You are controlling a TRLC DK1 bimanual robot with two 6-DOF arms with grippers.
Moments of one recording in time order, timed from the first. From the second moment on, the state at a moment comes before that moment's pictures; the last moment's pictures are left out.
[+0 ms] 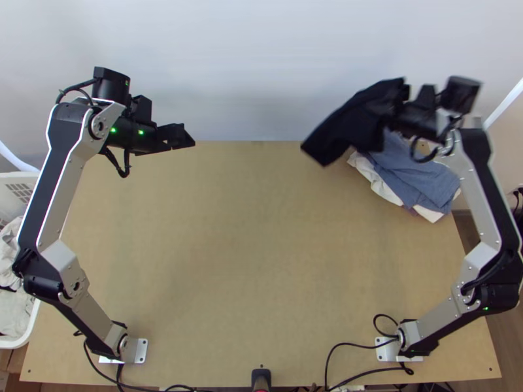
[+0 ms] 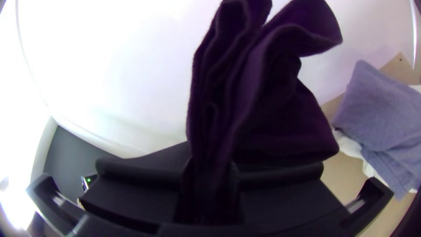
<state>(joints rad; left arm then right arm) -0.19 1.80 2.16 -1.21 0.35 -0.25 -0.03 1.72 1.80 -0.42 -0.67 0.77</state>
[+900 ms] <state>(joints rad) -0.18 1.78 2.13 -1.21 0.34 -0.24 -0.26 1.93 2.03 -0.51 -0.74 0.74</state>
